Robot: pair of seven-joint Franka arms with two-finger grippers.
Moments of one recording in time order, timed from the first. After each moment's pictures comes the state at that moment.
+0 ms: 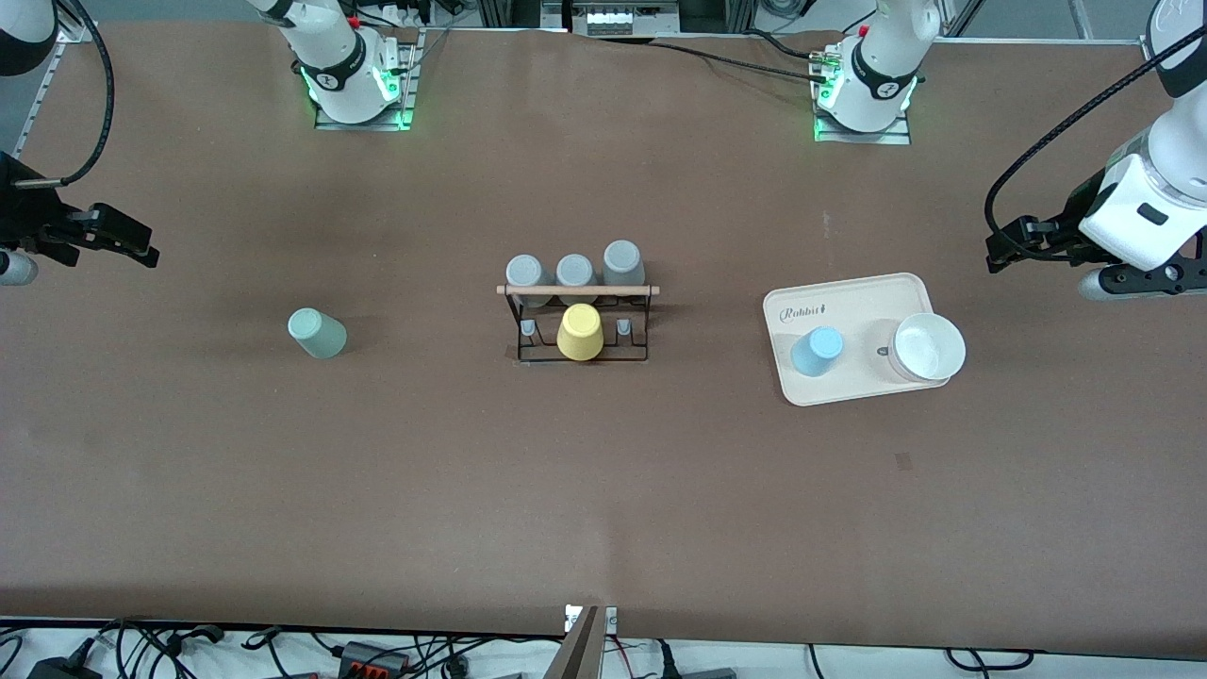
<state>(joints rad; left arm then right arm) 0.14 0.05 -0.20 -1.64 0.04 1.62 -0.15 -0.02 0.04 -0.03 -1.63 0.00 1.68 -0.04</state>
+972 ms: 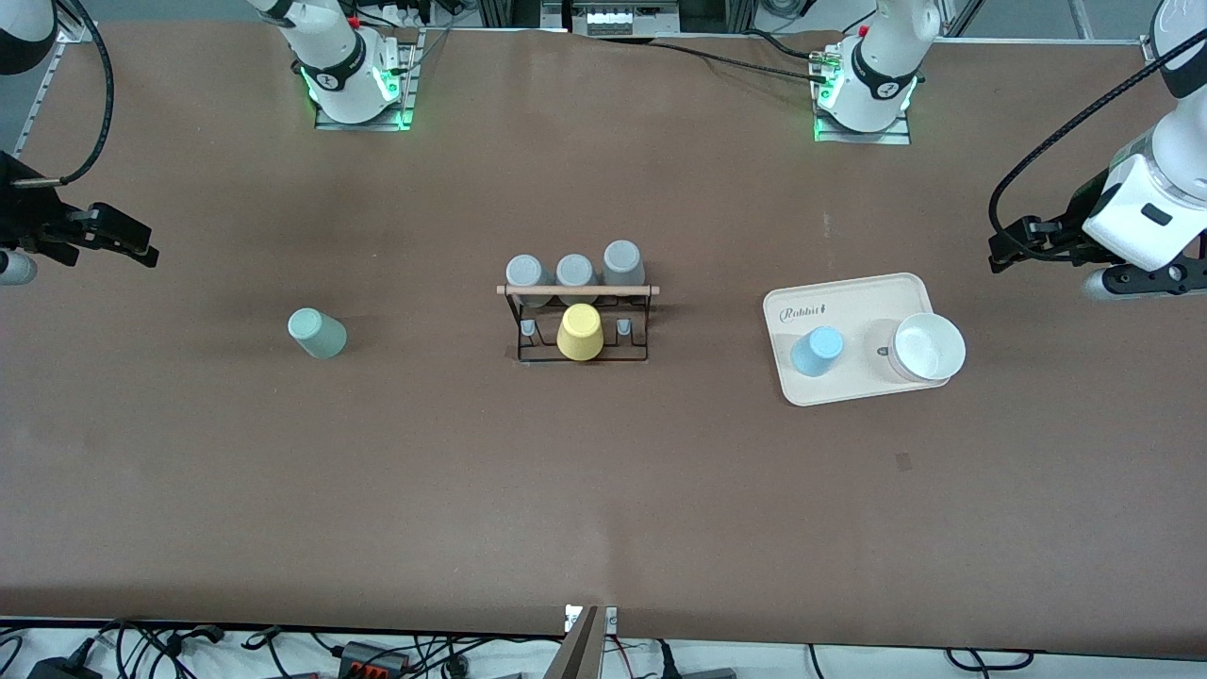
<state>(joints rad) 0.15 0.05 -0.20 -1.64 0.04 1.62 -0.15 -0.02 0.04 -0.03 -1.63 0.00 1.68 -0.04</state>
